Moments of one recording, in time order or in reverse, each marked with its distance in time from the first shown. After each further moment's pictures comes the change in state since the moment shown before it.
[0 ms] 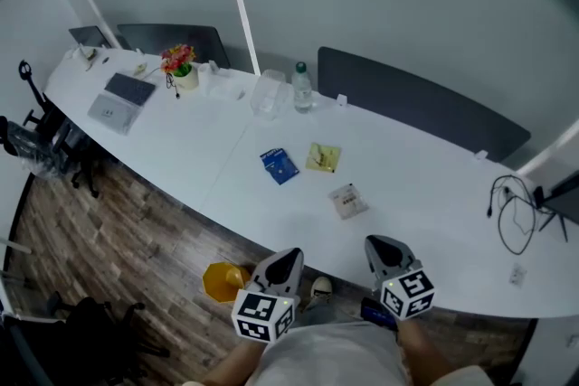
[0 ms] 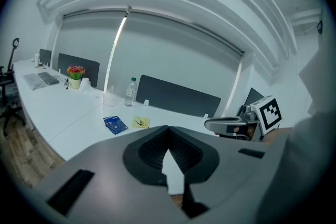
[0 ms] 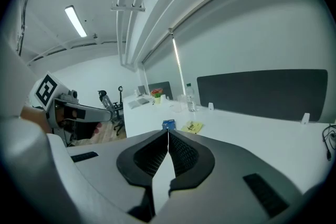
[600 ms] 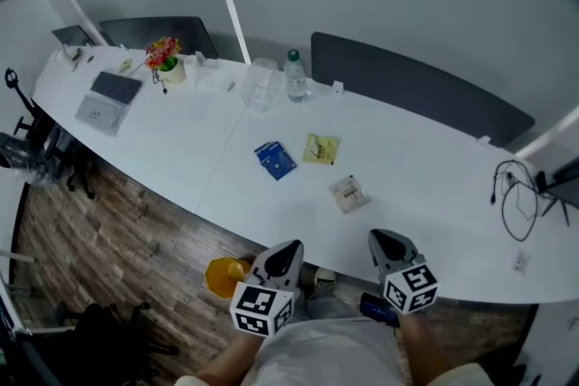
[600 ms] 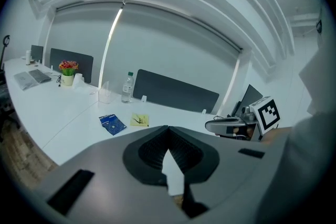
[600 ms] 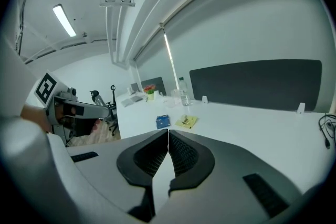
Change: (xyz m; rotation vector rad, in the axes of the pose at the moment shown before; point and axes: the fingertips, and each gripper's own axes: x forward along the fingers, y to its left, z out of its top) left arm 0.021 0.018 0.003 0.011 0.067 -0.054; right arm 0.015 -0.014 -0.014 0.064 0.050 -0.061
